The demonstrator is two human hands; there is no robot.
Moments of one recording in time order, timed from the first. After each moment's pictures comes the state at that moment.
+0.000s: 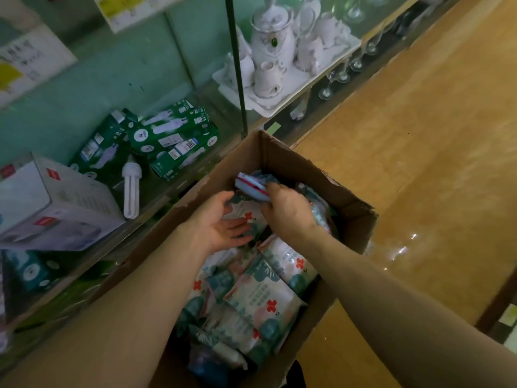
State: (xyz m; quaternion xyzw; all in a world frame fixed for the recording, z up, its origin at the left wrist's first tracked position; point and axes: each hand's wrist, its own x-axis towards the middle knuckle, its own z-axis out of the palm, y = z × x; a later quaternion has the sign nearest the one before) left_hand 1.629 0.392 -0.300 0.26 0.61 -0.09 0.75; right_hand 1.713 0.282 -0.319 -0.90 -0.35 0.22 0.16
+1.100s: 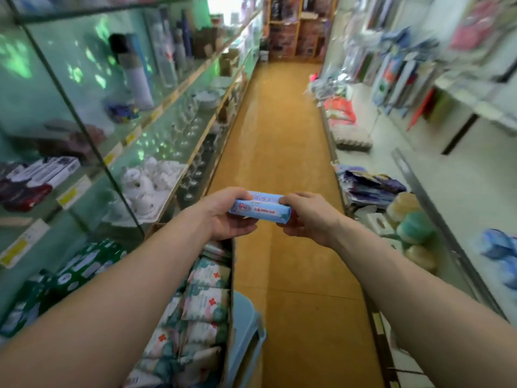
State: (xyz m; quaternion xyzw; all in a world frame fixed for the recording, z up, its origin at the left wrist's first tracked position) left_hand 1.572 0.214 -0.016 0.62 0.19 -0.29 0.70; right_hand 1.544 0.055 -0.014 -0.72 0.17 0.15 0.65
